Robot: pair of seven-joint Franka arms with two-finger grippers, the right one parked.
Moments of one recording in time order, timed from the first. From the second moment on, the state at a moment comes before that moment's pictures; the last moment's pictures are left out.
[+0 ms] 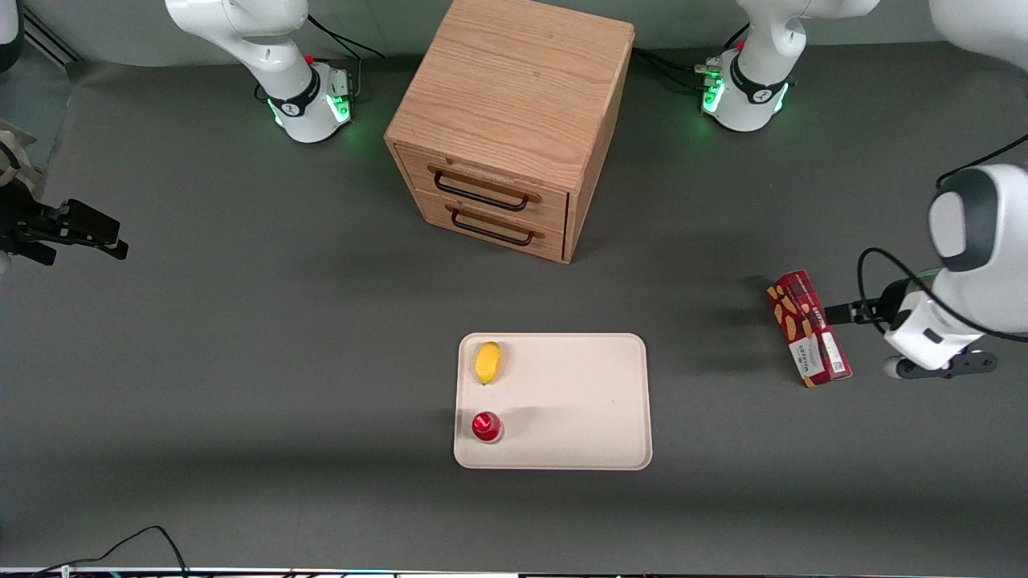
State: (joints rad) arm -0.17 0.33 0.21 -1.72 -0.05 1.88 -0.04
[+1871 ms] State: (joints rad) arm -0.17 0.13 0.22 -1.81 -0.10 1.84 0.04
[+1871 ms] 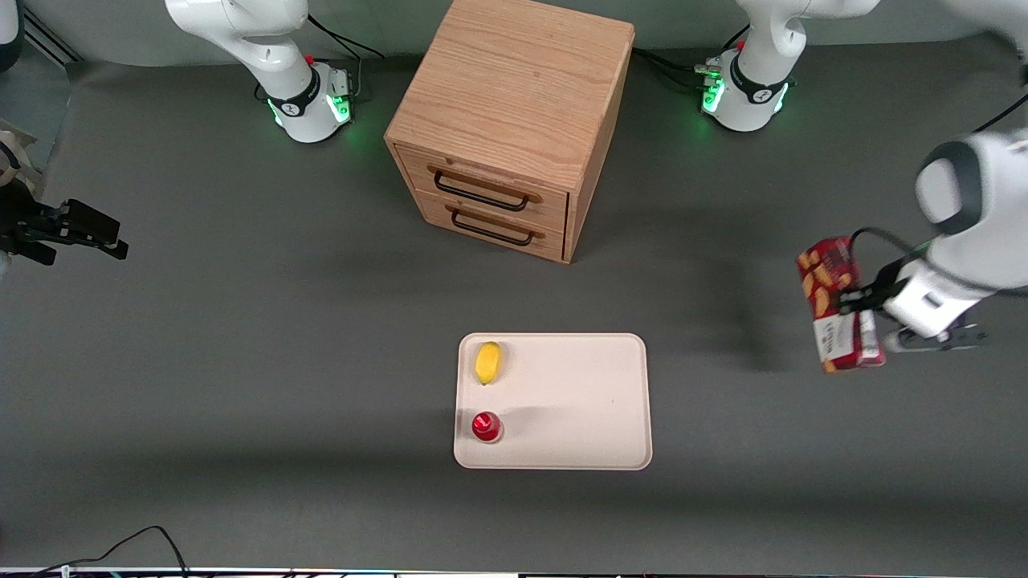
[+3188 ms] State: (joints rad) arm -0.31 0.57 -0.10 -1.11 -0.10 1.66 -0.72
